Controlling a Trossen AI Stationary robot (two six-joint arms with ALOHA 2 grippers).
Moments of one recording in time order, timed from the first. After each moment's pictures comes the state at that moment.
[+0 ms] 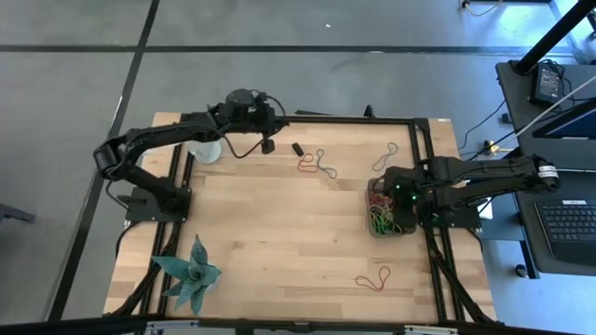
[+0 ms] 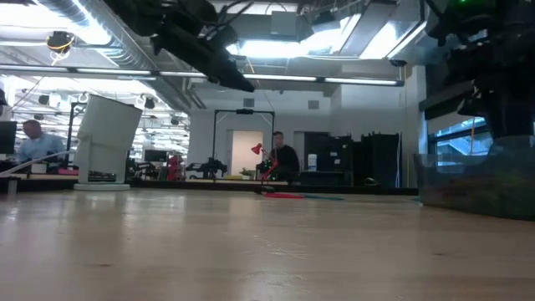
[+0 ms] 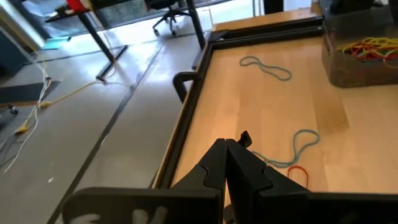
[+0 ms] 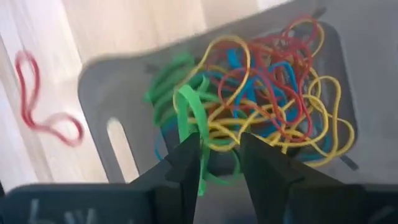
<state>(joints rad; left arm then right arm) 0.59 1.42 1.00 0.00 0.20 0.38 -0.04 0.92 0.67 -1.06 -0.16 0.23</state>
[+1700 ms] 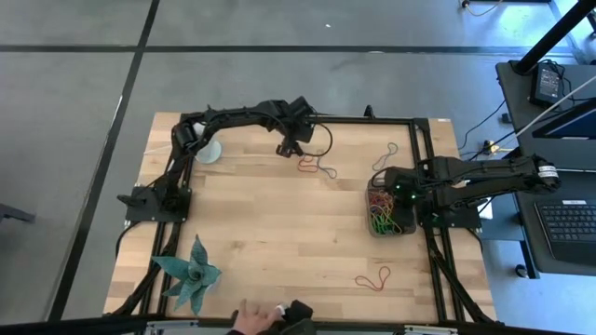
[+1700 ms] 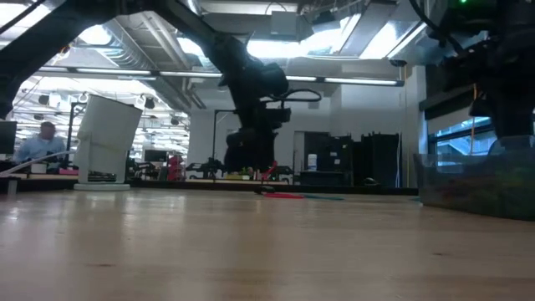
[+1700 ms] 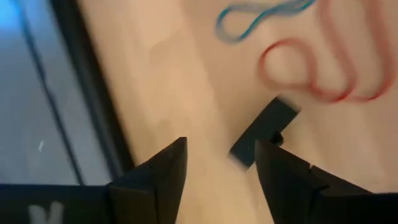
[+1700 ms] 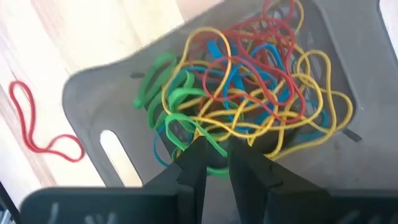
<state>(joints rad) 0.53 2.12 1.68 -0.69 -0.02 0.92 -0.04 0.92 0.67 -1.09 -0.15 0.41</state>
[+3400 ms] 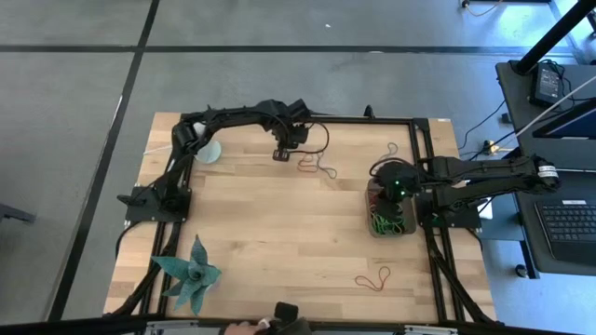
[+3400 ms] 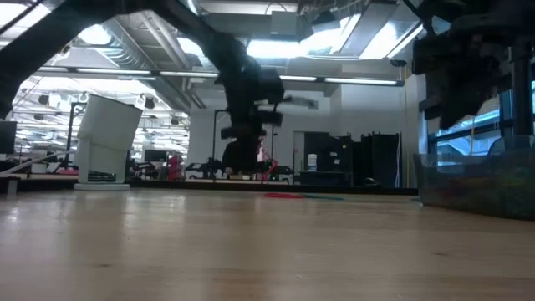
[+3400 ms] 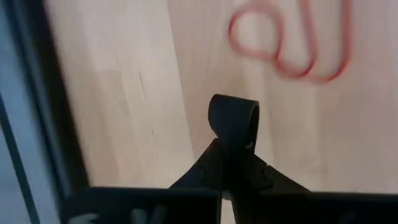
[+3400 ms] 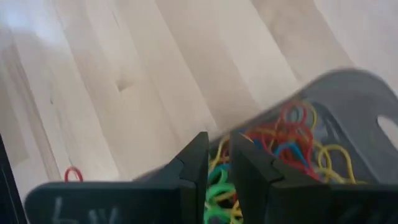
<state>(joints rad) 0.54 2.12 1.68 -0.84 0.01 0.70 -0.04 0.93 0.67 -0.79 -0.08 0.51</state>
